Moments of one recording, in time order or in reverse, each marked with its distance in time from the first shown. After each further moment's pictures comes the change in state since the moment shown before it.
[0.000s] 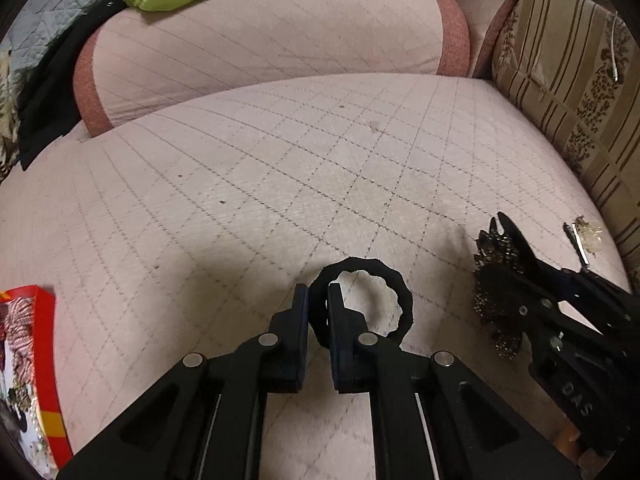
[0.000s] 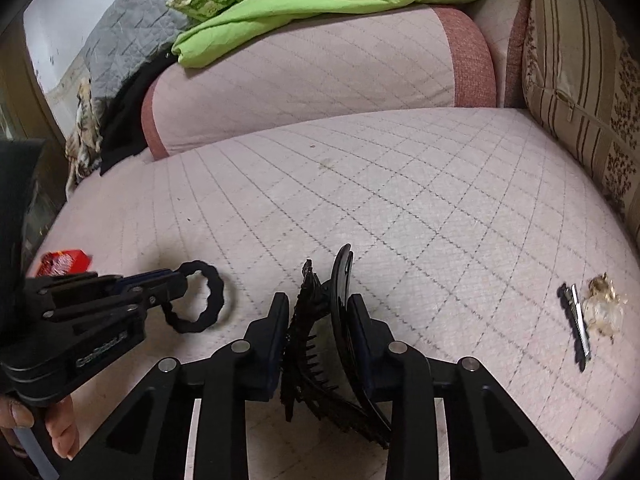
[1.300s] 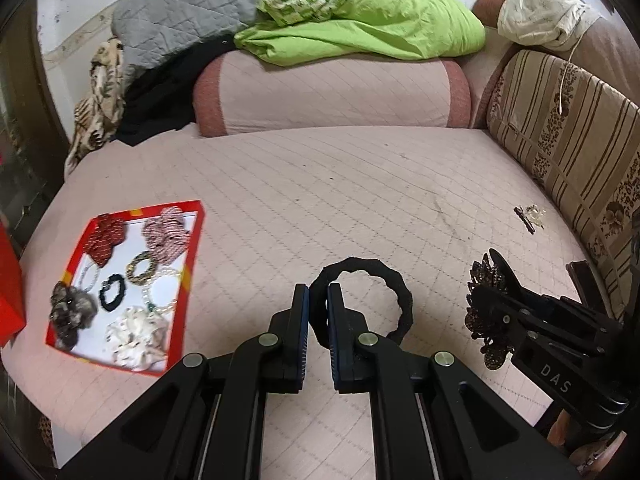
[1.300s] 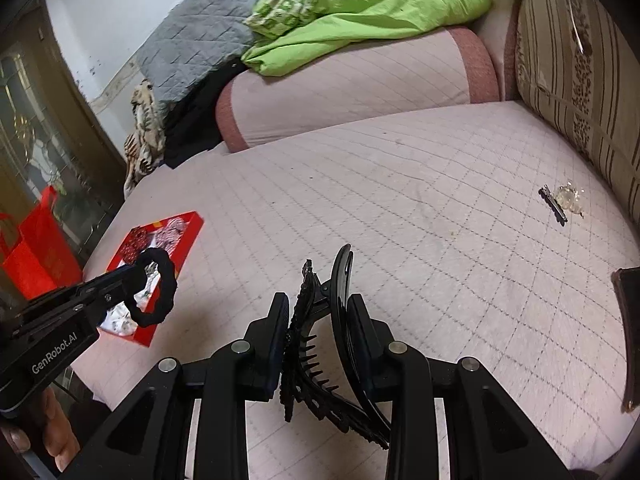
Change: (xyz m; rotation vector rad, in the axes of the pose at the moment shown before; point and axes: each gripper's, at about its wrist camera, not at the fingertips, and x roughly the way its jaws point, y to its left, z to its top) left arm -0.211 0.047 -0.140 -0.103 -0.179 0.111; right arm -0.144 0.113 -0.095 0.010 -0.019 0.083
